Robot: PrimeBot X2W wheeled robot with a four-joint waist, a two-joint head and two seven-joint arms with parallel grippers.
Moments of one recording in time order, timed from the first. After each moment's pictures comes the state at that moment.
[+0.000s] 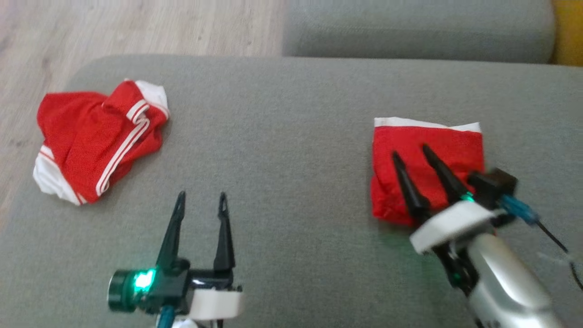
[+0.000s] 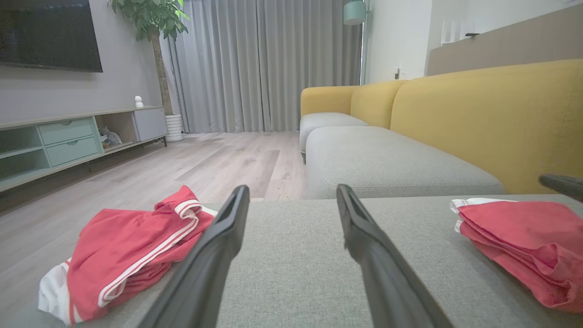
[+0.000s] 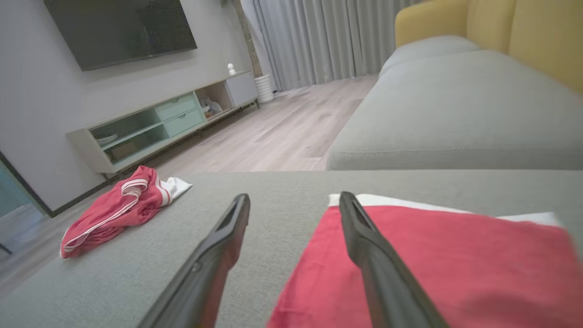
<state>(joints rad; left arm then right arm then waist) -0.02 0.05 -0.35 0.08 -0.10 0.23 -0.26 -0.37 -0.19 0.45 0.54 0.52 0.13 -0.23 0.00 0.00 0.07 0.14</state>
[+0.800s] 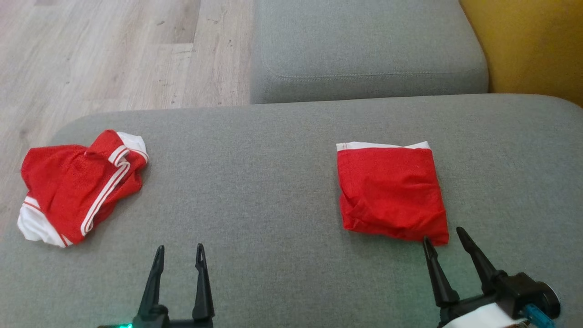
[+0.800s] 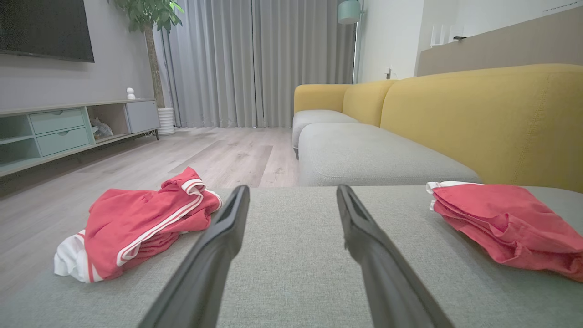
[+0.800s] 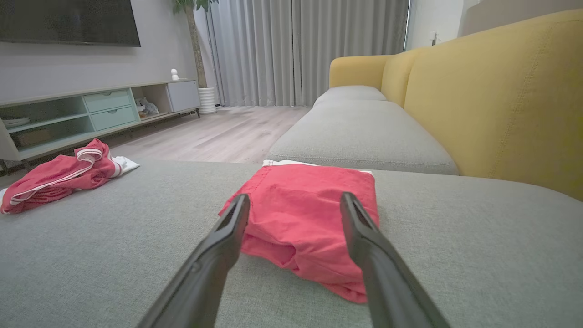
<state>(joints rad) 0.19 0.05 -0.24 0.05 -0.11 0.18 -0.26 0.16 -0.13 0.15 0.16 0.12 0.13 -0.25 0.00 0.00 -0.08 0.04</state>
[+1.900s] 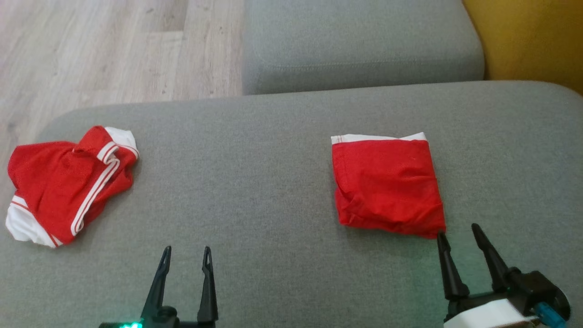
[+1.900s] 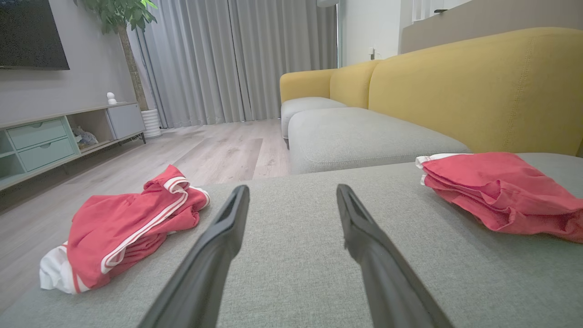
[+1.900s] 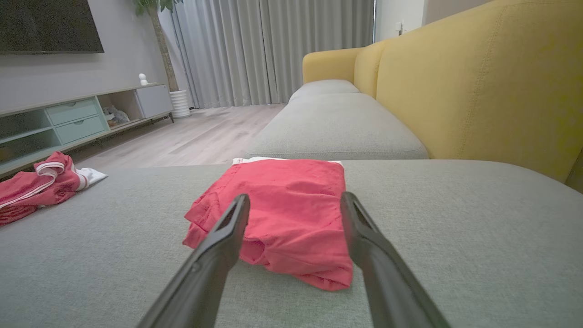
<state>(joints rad) 0.19 0.05 -0.24 0.07 -0.03 0.16 -0.26 0.15 -0.08 0.08 0.16 0.12 0.13 -0.25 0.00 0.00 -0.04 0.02</state>
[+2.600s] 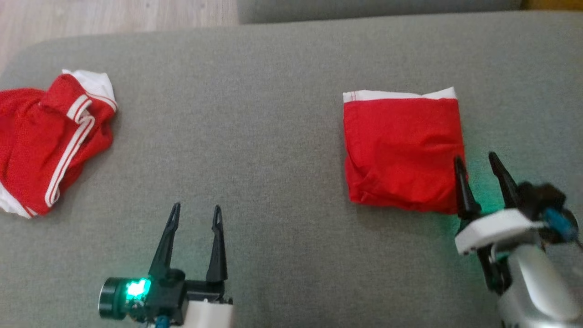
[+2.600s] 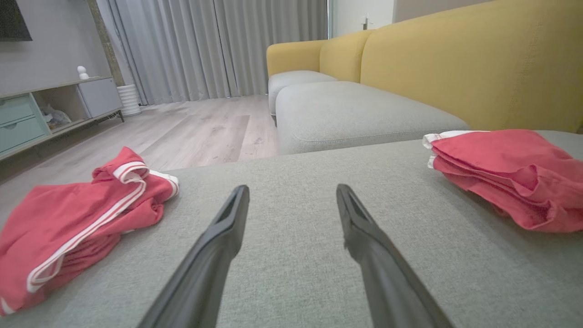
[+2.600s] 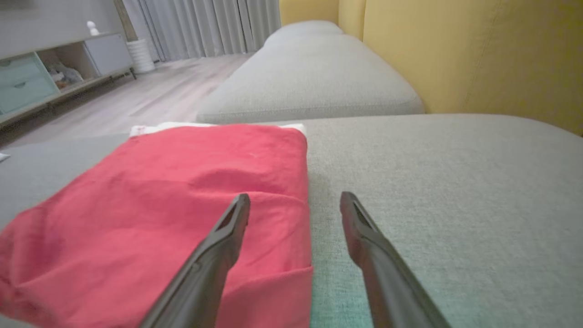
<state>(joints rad) 0.06 0.05 -0.28 0.06 -0.02 0.16 -0.26 -0.24 -0.14 0.05 0.51 0.18 0.13 -0.25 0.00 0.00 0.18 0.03</state>
